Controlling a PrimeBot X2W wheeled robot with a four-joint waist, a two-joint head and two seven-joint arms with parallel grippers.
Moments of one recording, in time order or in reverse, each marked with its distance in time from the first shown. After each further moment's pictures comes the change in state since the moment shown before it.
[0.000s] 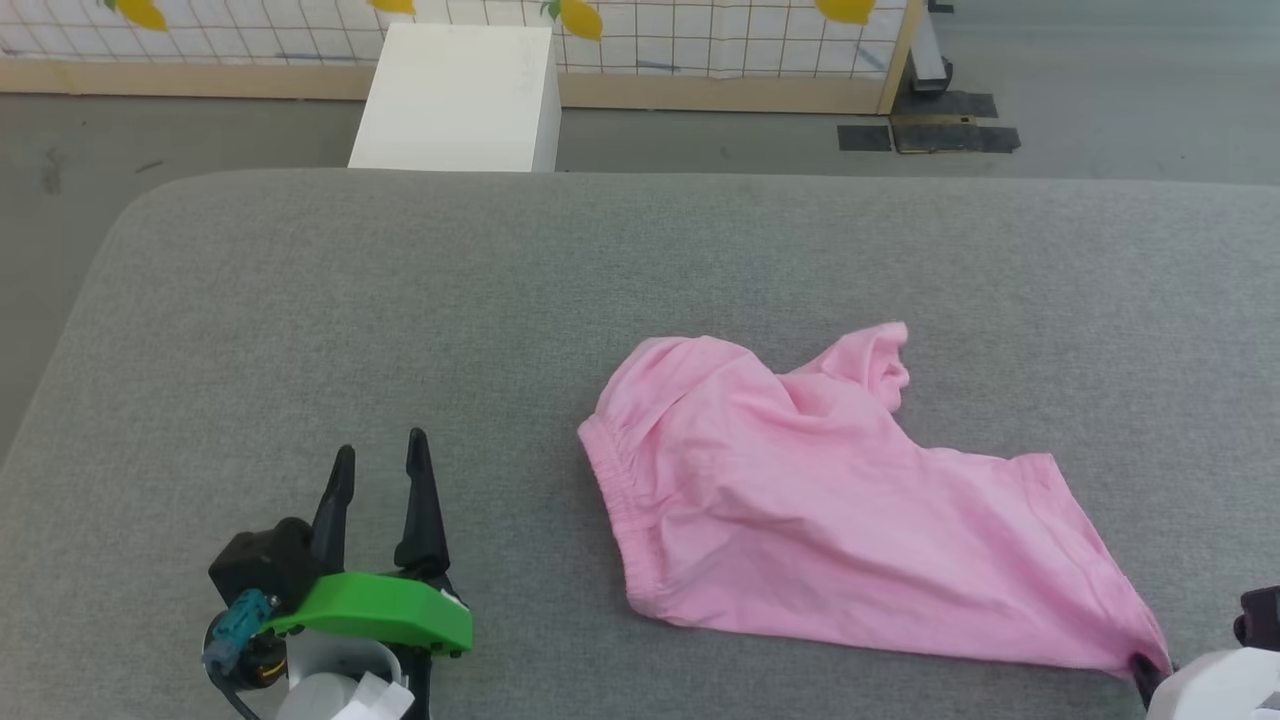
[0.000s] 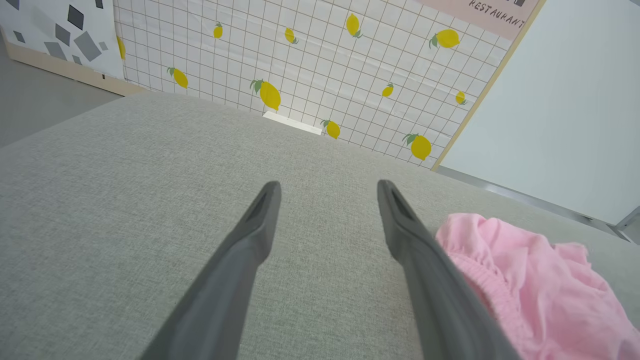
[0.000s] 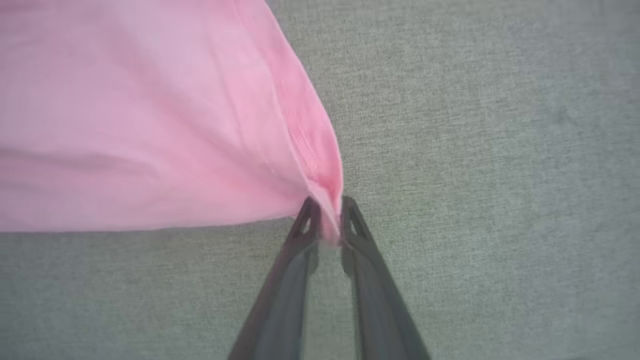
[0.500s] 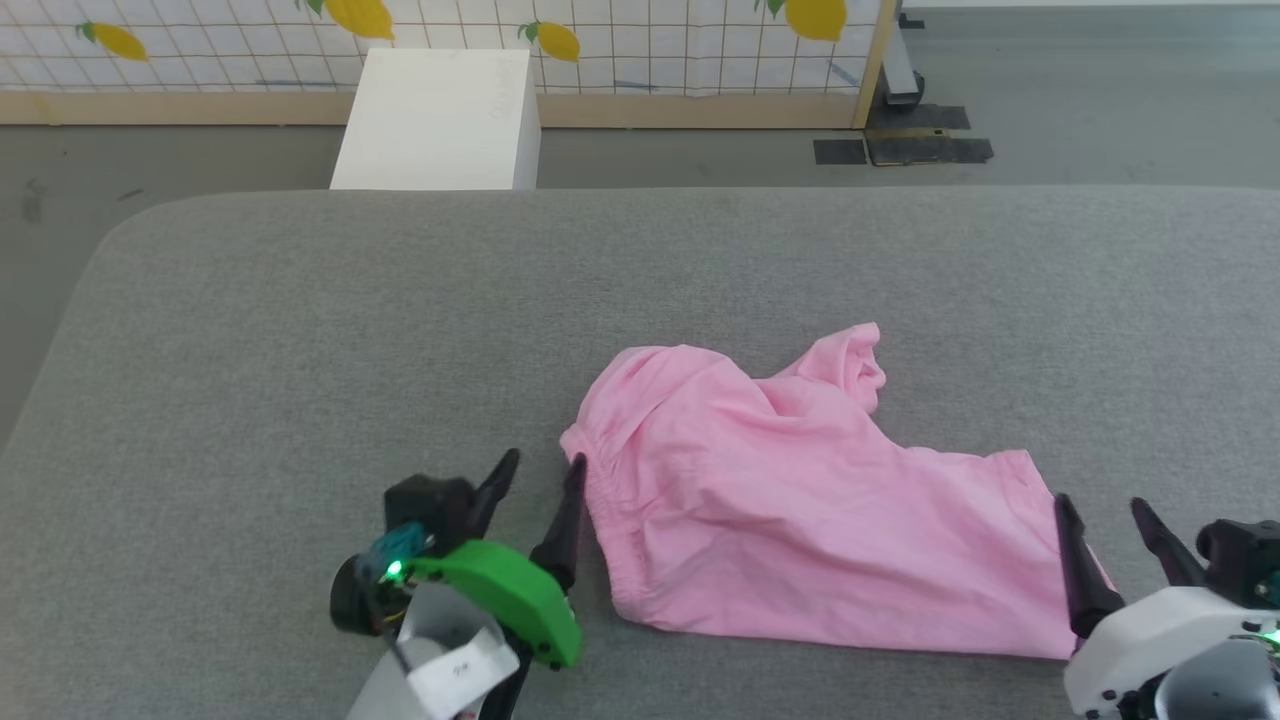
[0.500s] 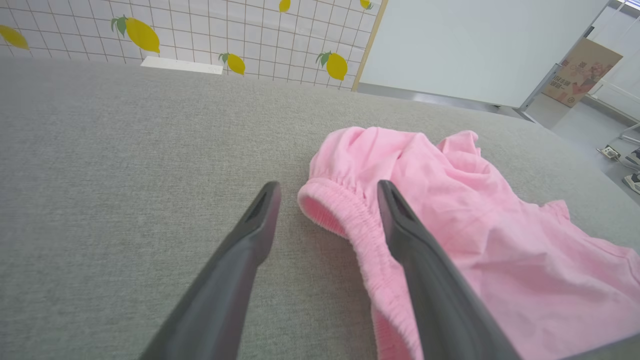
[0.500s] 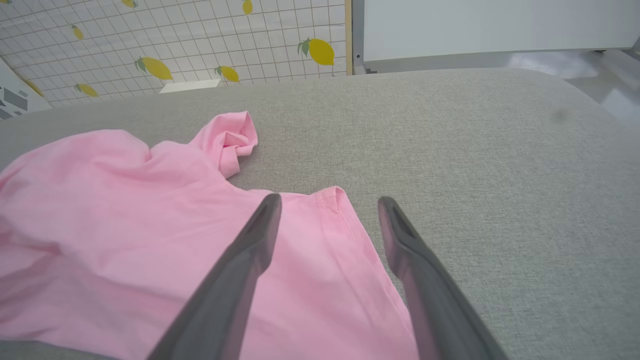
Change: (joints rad) left arm -0.087 -0.001 -0.191 0.103 0.040 -0.097 0.180; right arm -0.076 0.001 0.144 -0.035 -0.014 0.000 -0.429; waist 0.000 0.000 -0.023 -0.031
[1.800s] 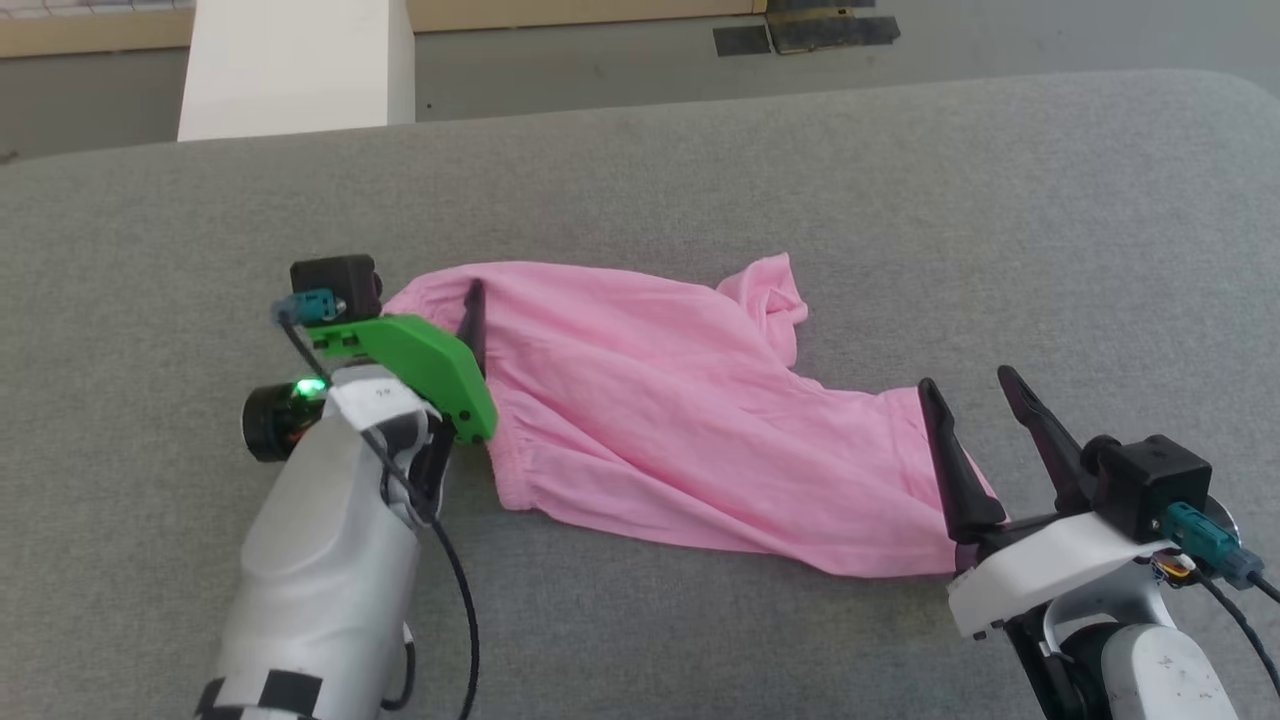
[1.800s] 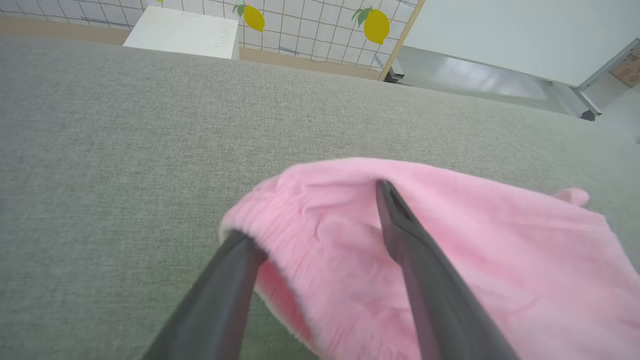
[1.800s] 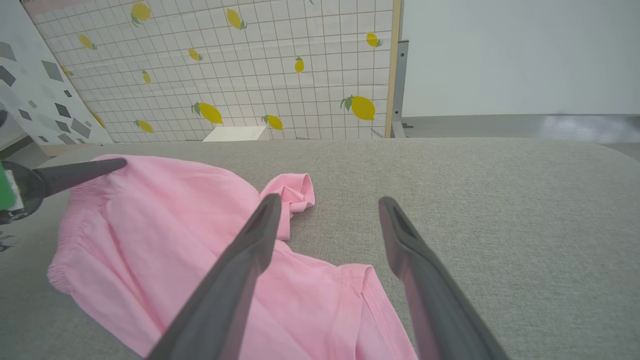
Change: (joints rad) left arm -0.509 0.047 0.081 0.493 -0.087 0.061 0.104; right arm -0.157 0.000 0.239 0.010 0.012 0.000 -0.183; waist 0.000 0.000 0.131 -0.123
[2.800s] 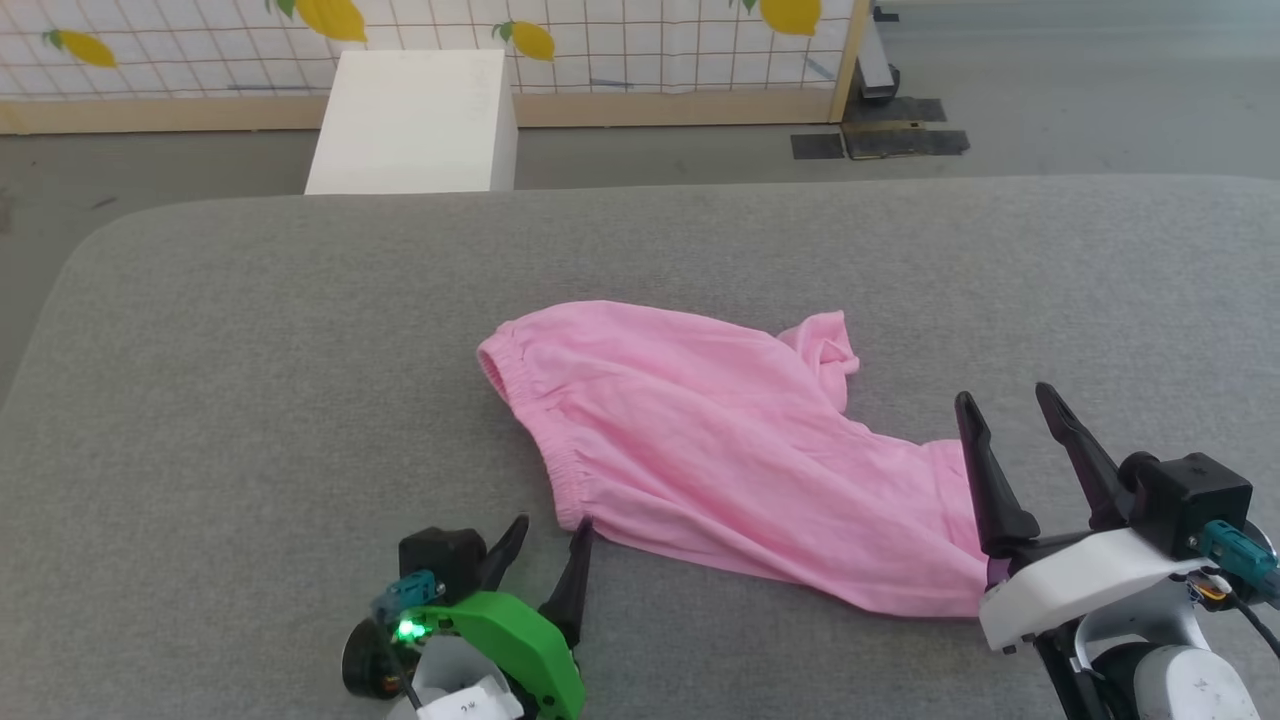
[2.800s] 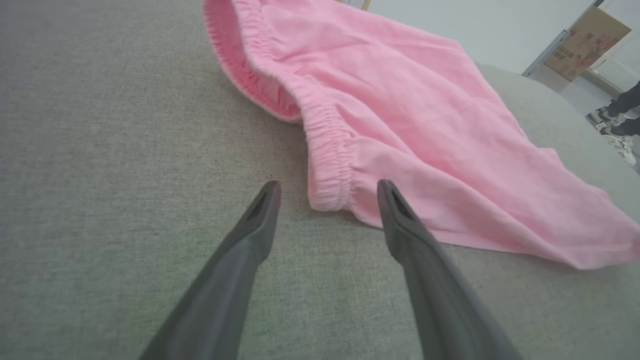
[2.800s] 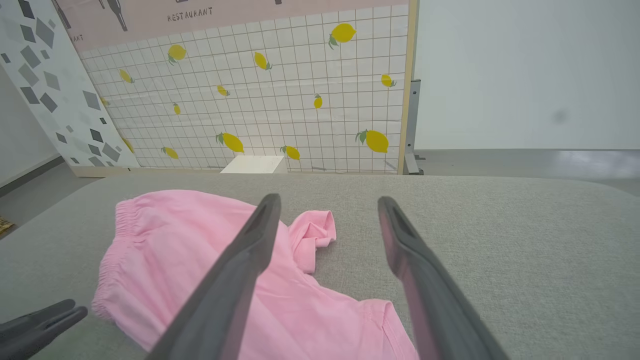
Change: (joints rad) left arm 0.534 -0.019 -0.171 -0.407 -0.014 -0.030 -0.114; right arm 0.045 0.000 -0.052 -0.041 0.001 0.000 0.024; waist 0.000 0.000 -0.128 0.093
